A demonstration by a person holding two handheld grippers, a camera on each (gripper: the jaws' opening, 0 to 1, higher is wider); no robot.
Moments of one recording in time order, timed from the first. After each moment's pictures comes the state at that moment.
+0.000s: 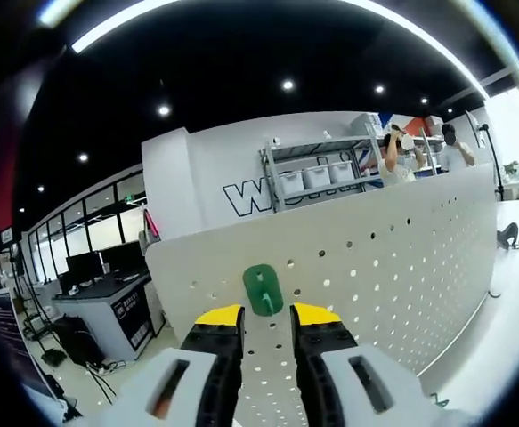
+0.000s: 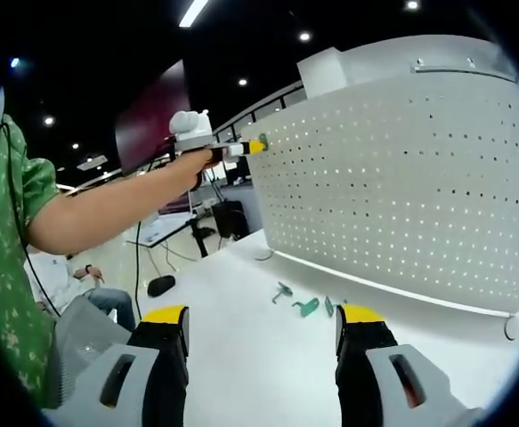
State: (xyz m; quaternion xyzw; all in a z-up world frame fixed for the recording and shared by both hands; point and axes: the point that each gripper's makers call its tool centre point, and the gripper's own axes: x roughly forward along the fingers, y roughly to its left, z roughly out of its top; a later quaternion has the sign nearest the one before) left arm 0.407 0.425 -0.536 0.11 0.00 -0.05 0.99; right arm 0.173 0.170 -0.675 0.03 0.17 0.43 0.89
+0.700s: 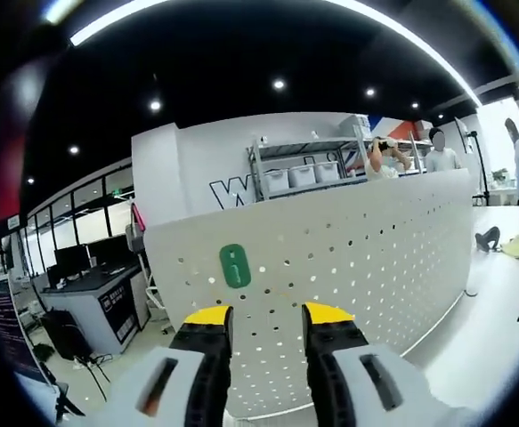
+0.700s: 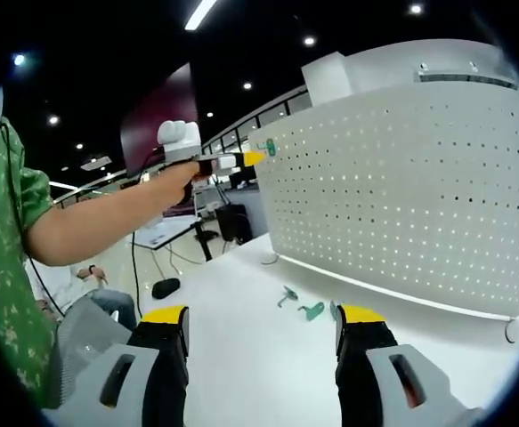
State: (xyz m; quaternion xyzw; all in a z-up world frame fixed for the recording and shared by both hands) left arm 0.359 0.406 -0.551 0.09 0.02 -0.10 0.99; right arm 0.164 0.175 -0.668 0.03 0.16 0.43 0.89
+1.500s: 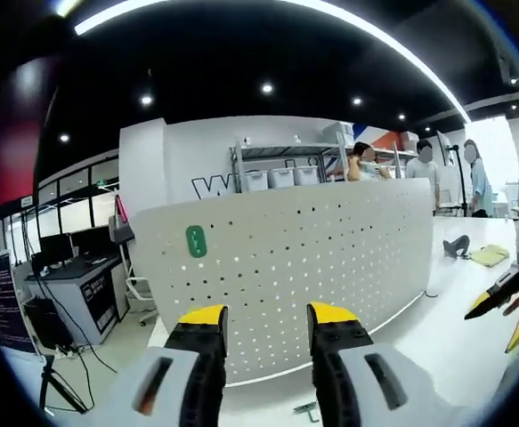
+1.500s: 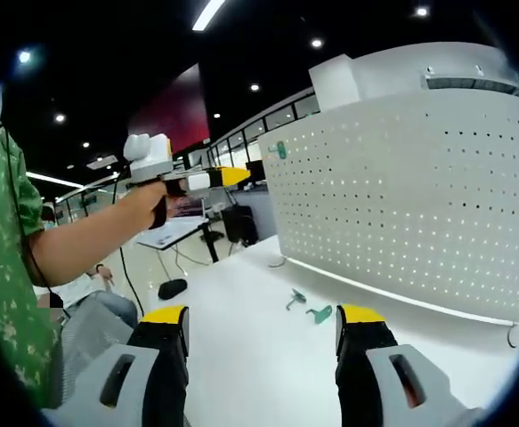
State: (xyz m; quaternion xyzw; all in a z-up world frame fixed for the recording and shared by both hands) left arm 0.277 0.379 -0.571 0.07 0.03 -0.14 0.99; right arm 0.155 0.183 -0.662 0.03 0.15 0.45 0.88
